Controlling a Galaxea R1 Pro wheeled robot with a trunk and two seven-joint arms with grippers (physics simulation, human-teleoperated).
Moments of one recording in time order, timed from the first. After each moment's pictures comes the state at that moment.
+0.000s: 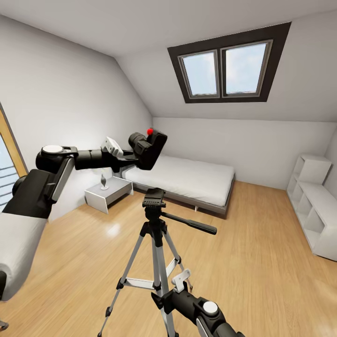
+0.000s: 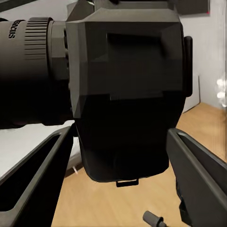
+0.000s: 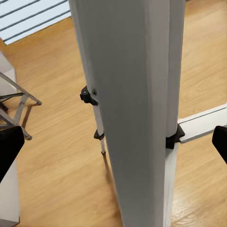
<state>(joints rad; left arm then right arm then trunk) -1.13 0.30 -0.23 -1.28 0.10 0.59 -1.00 -0.27 0.12 0.35 -0.95 -0.04 0.17 0.36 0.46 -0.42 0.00</state>
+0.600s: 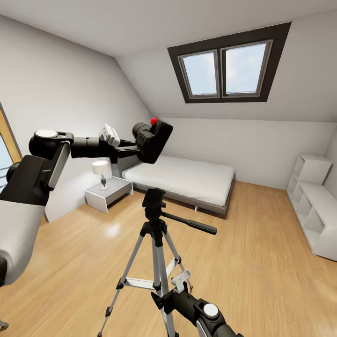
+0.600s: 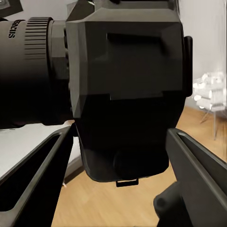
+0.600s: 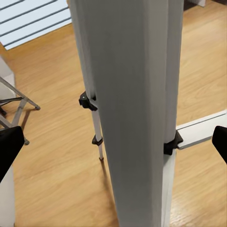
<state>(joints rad) -1.22 0.30 -0.23 -1.27 0.11 0.62 -1.13 -0.27 0.12 0.35 -0.92 -0.03 0.11 0.36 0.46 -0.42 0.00</state>
